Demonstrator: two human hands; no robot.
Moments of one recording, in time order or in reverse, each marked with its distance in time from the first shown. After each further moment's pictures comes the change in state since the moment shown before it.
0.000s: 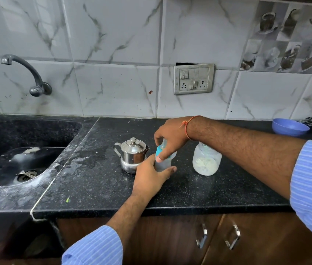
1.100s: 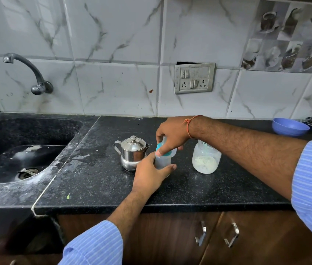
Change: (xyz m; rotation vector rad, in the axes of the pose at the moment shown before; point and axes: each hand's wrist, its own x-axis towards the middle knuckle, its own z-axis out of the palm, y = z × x) left_hand 0.002 -0.002 0.002 -0.006 -0.001 -0.011; right_hand 0.013 0.009 0.009 -0.031 0.081 -0.028
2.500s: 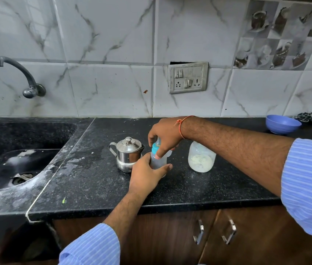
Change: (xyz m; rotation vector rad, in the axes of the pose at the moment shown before) left_hand 0.001 0.000 -0.001 -0.004 -0.001 -0.002; right_hand 0.025 -0.005 0.021 -0.090 0.195 0.119
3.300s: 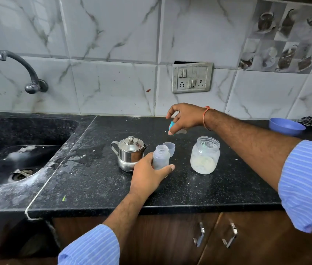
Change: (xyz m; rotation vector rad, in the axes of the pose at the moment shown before) left_hand -0.002 0.002 -0.001 -0.010 0.001 -0.005; right_hand -0.006 0.070 -0.020 0.695 0.035 0.191
